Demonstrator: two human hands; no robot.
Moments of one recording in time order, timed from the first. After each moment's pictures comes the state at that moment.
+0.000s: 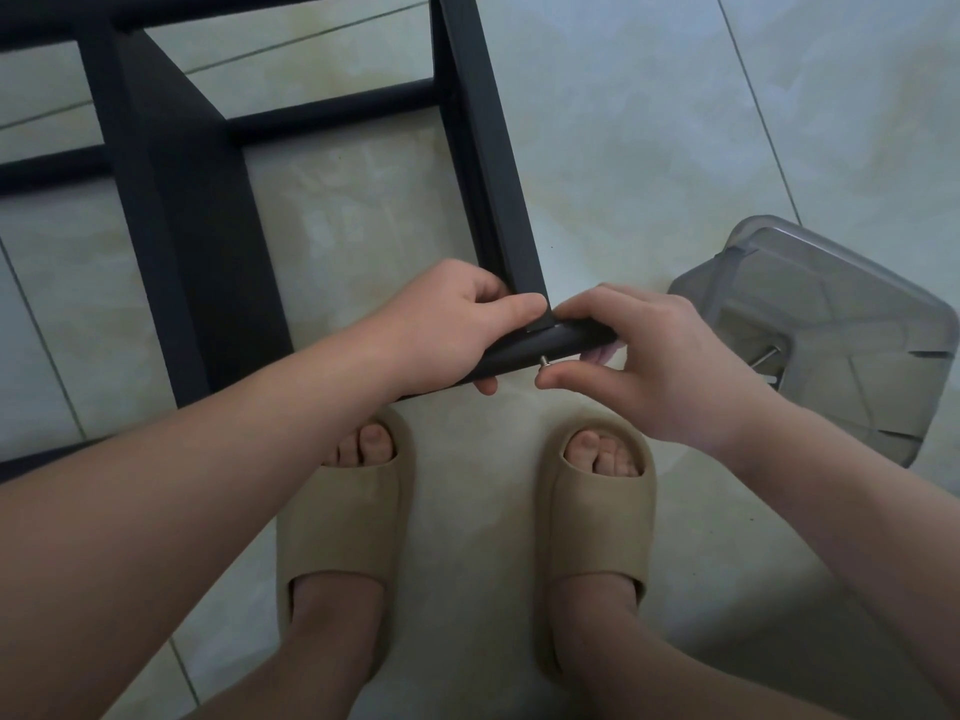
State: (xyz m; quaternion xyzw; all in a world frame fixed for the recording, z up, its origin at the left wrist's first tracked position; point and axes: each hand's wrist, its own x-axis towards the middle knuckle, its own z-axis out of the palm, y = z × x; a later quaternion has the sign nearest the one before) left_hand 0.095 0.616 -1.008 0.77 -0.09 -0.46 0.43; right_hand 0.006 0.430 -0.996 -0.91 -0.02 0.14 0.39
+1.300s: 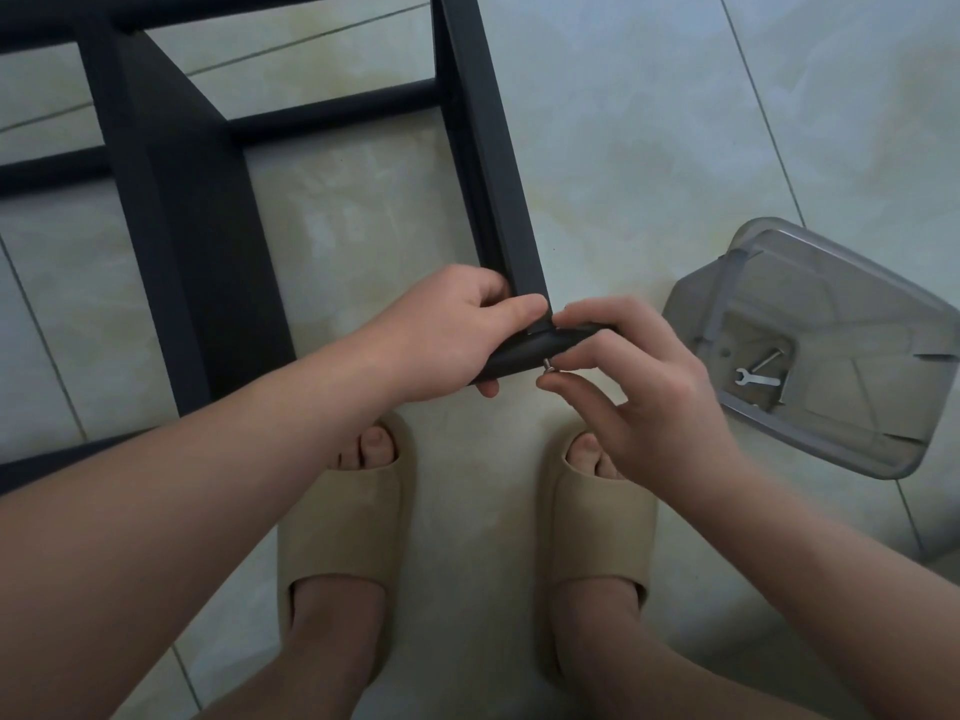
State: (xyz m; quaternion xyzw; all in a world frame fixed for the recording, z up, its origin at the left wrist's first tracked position) left_hand 0.094 0.616 -1.014 0.77 -0.10 -0.45 0.44; right_hand -0.025 0.449 -1.020 -0.93 -0.06 -0.08 0.34
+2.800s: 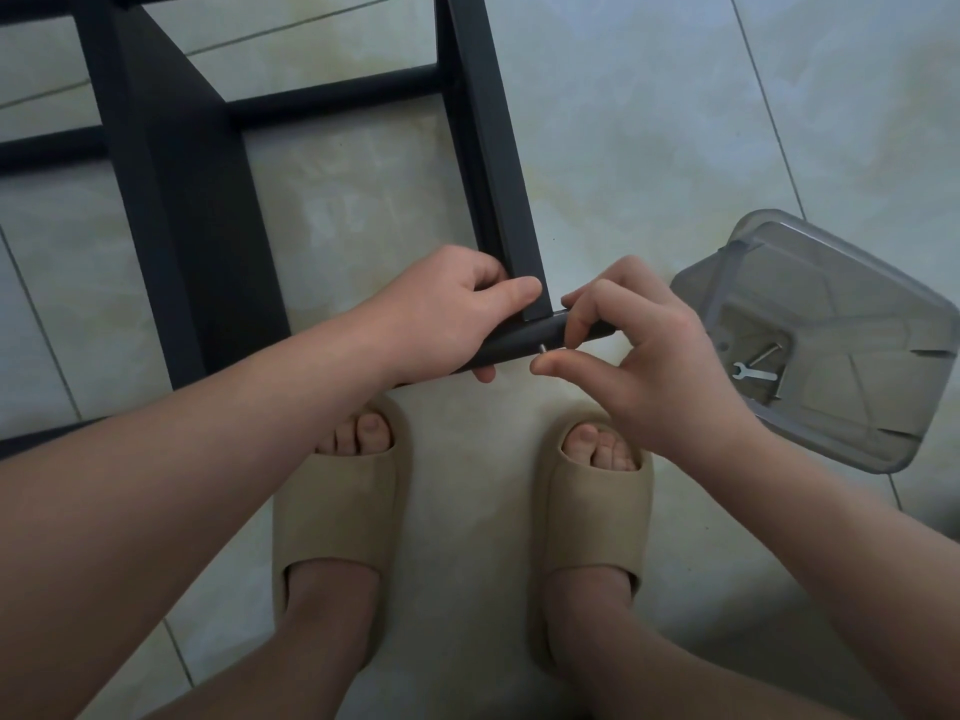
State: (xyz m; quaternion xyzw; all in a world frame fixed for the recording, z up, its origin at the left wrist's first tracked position) left_hand 0.095 0.617 -1.010 0.78 -0.11 -0.44 0.43; right_hand -0.008 0.444 -1.000 -0.90 0.06 0.07 0.43
